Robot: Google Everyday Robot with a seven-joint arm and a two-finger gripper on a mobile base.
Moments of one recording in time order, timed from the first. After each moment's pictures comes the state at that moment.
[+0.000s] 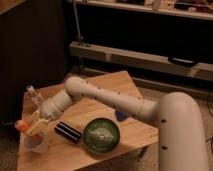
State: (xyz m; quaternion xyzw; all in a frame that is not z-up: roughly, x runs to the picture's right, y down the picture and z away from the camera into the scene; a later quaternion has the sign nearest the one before) arm -0.321 0.157 0.599 -0.50 -0.54 0.05 0.68
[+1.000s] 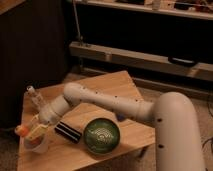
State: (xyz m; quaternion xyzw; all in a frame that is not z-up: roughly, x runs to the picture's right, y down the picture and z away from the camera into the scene) arm -0.331 0.180 0.621 -0.48 -0.53 0.05 0.69
